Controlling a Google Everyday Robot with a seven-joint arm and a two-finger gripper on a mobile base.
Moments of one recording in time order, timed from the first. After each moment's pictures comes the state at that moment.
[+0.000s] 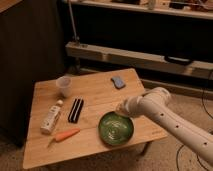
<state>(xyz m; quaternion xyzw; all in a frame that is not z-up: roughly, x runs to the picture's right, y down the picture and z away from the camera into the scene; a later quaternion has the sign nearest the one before) 0.087 0.100 0.740 0.00 -0.22 -0.49 0.85</state>
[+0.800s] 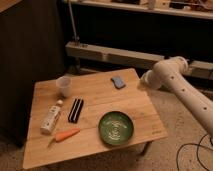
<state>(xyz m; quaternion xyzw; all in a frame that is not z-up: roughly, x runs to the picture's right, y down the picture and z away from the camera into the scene) 0.228 -0.037 0.799 -0.05 -0.19 -0.55 0.81</state>
